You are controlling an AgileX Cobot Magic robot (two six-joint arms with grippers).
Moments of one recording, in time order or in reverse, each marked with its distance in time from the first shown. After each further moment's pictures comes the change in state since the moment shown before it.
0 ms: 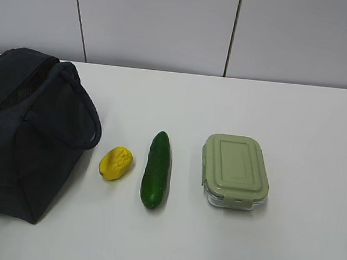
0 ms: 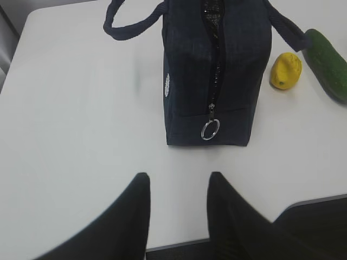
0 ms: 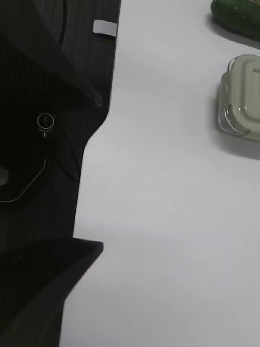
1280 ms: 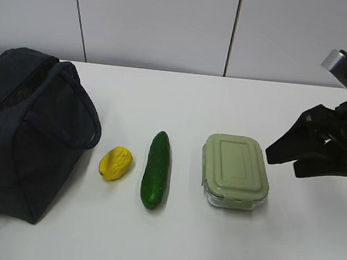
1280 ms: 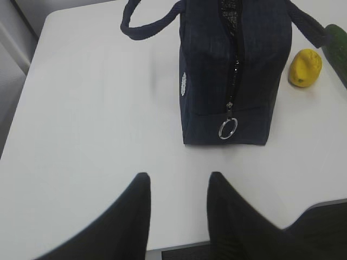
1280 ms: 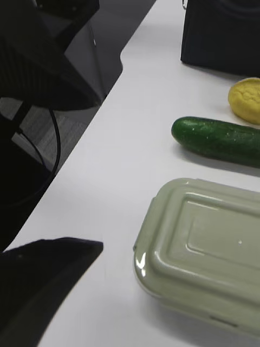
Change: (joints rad) left arm 0.000 0.000 0.000 0.052 0.000 0.000; right arm -0.004 1.144 -0.429 0.629 -0.102 -0.496
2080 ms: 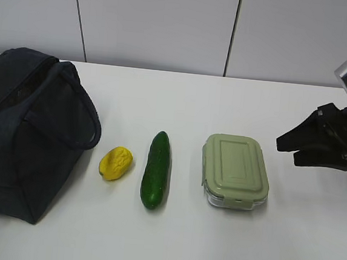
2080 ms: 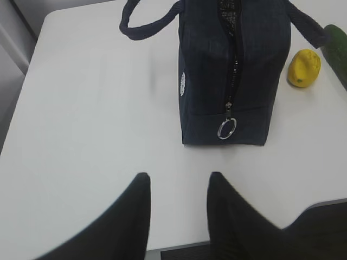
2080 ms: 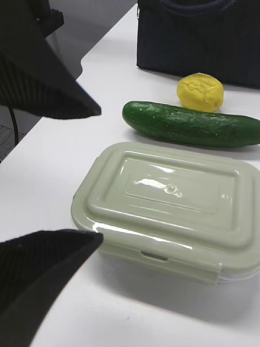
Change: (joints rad) left arm 0.000 0.000 0.000 0.000 0.000 0.000; right arm -0.171 0.227 -0.044 0.222 0.019 -0.301
